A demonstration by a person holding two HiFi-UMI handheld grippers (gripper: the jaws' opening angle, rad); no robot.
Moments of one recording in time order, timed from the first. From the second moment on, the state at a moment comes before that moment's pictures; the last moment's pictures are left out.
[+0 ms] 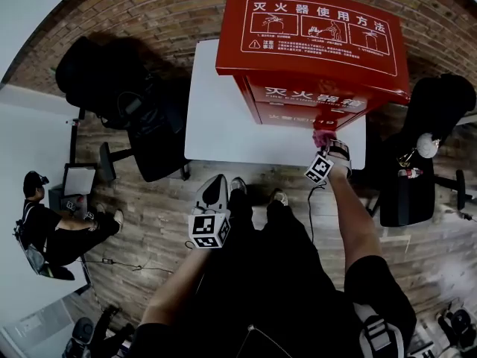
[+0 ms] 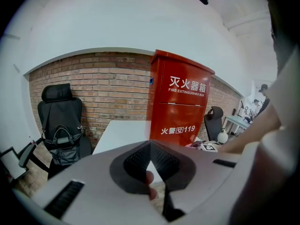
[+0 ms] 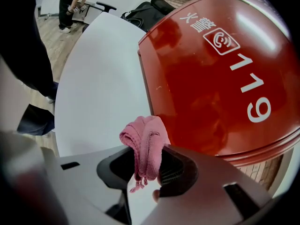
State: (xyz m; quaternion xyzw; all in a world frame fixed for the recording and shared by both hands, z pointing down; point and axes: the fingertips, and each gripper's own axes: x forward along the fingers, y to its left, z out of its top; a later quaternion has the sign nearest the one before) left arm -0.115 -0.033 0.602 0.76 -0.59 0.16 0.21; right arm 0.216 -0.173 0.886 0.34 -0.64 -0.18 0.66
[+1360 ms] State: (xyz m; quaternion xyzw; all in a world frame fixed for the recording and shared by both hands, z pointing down) left arm -0.093 -0.028 0.594 0.78 -0.58 0.15 0.19; right arm 0.238 -0.175 0.825 0.40 -0.63 -0.23 0.63
